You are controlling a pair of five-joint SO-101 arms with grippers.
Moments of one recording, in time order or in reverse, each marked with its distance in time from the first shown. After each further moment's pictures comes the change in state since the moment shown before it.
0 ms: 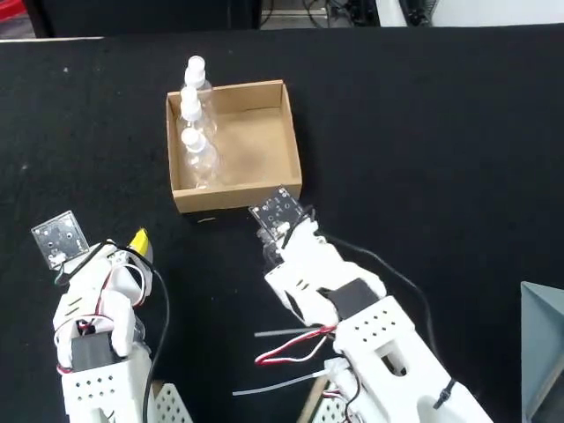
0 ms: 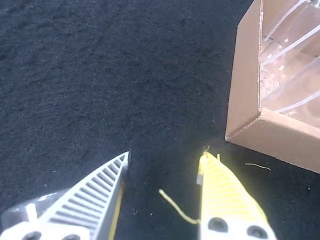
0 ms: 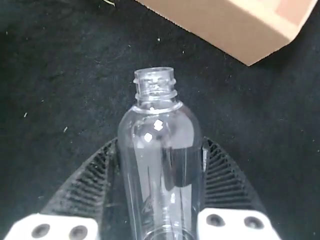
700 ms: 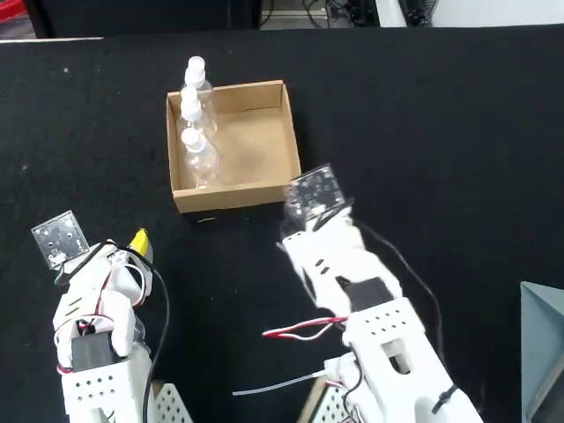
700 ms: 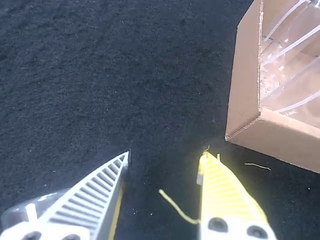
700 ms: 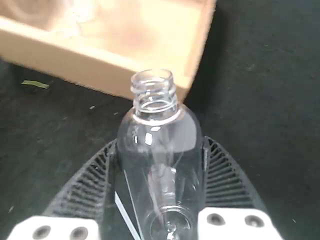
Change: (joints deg) left arm 0.0 0.0 0.0 0.0 0.0; right arm 9.0 0.1 4.5 -20.0 -0.2
